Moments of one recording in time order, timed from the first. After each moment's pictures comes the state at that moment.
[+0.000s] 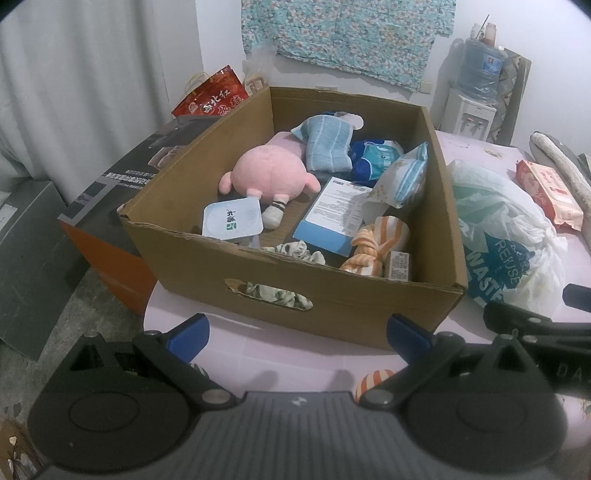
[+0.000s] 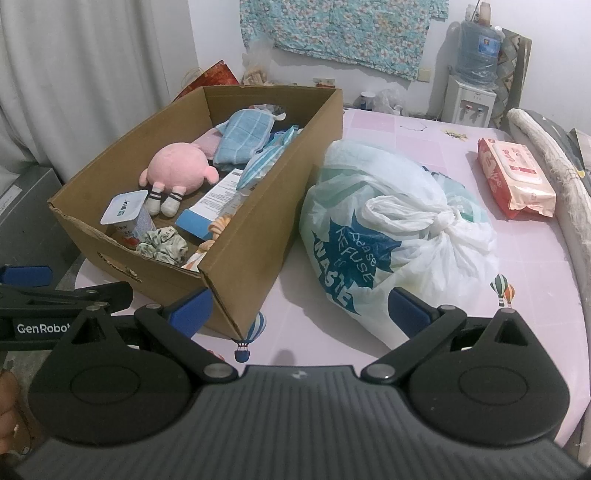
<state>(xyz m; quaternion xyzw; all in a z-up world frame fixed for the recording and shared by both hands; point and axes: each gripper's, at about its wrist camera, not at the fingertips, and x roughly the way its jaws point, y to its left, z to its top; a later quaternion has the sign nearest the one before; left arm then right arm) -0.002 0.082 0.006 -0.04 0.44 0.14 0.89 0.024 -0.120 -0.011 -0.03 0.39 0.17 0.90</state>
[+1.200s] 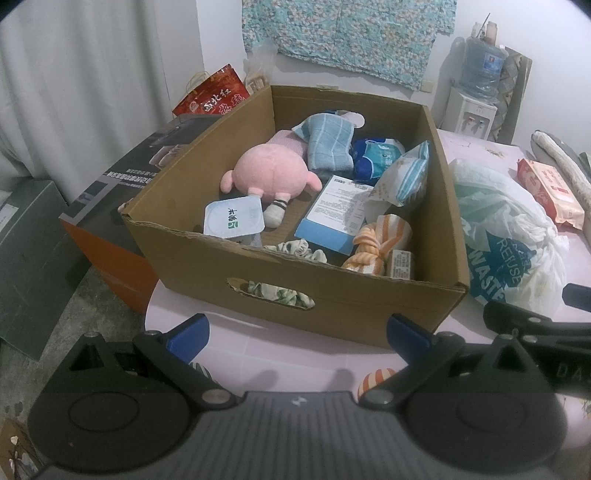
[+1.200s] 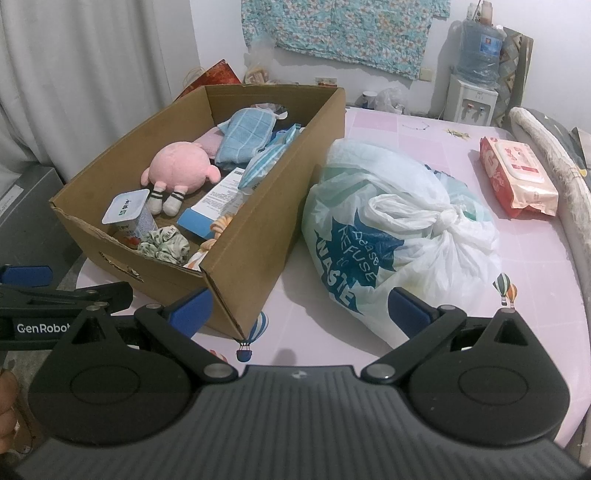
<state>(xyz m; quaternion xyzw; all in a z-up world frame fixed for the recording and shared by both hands) -0.002 0.083 0.007 -0.04 0.44 0.14 0.89 0.026 -0.118 -0.011 -0.03 0.40 0.18 0.90</state>
